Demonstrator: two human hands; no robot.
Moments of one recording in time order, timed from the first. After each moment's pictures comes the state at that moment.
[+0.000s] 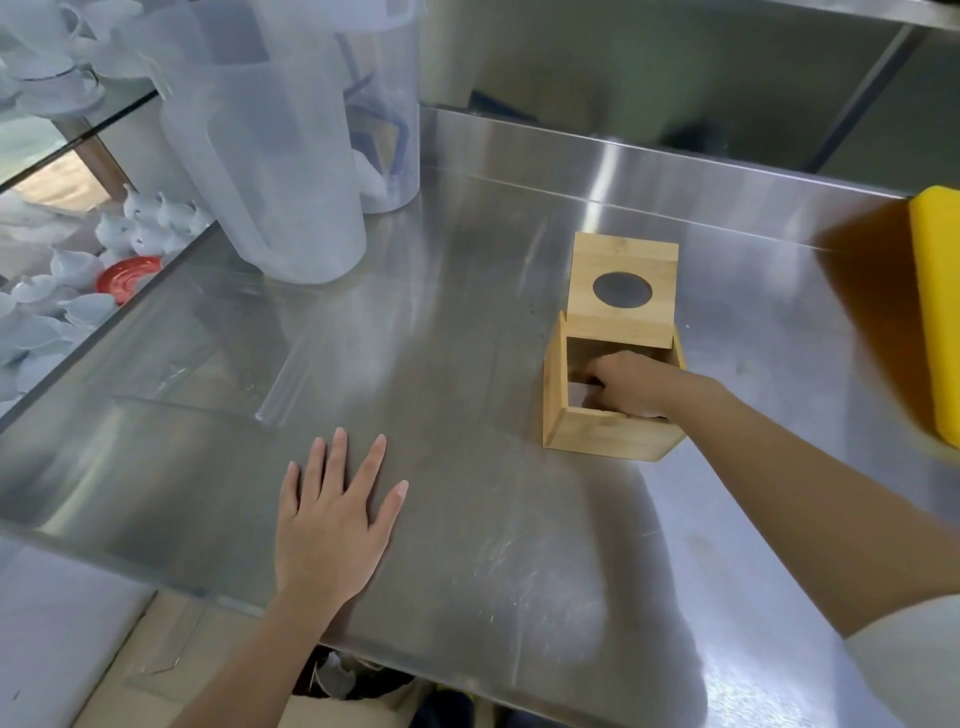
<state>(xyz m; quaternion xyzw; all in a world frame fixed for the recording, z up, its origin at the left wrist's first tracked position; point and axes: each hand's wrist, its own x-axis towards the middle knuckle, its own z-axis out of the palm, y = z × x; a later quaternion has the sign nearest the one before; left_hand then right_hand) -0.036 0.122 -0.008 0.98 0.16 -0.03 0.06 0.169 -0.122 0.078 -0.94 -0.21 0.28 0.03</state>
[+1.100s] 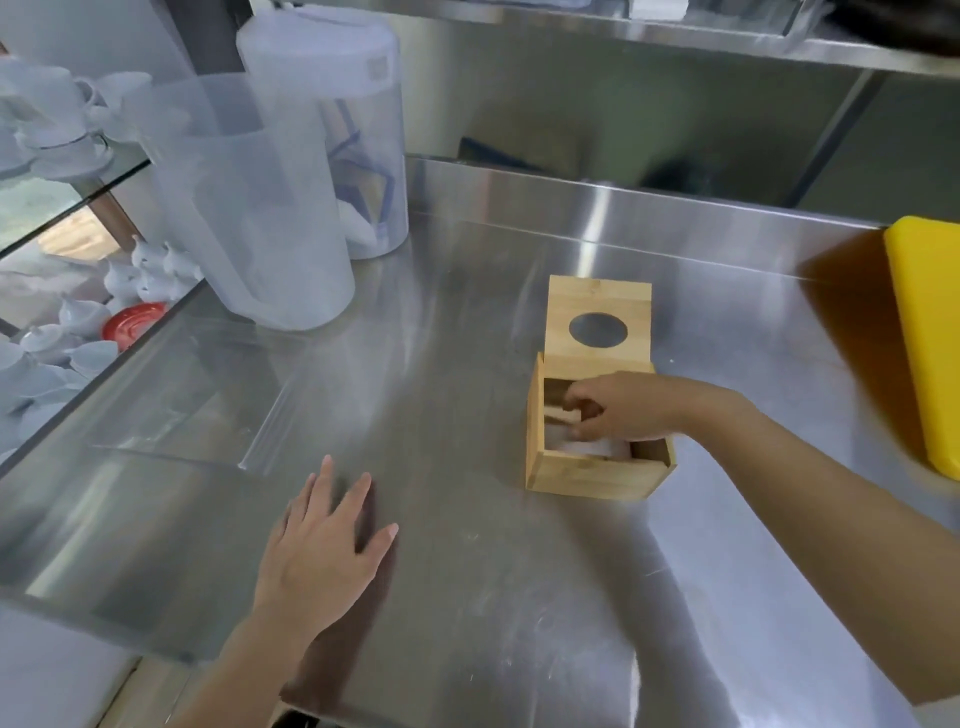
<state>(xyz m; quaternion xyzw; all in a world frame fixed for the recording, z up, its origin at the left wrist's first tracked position) -0.016 0.118 0.021 0.97 0.18 -0.10 0.12 0.164 -0.132 0.130 -0.91 -0.28 0.32 0.02</state>
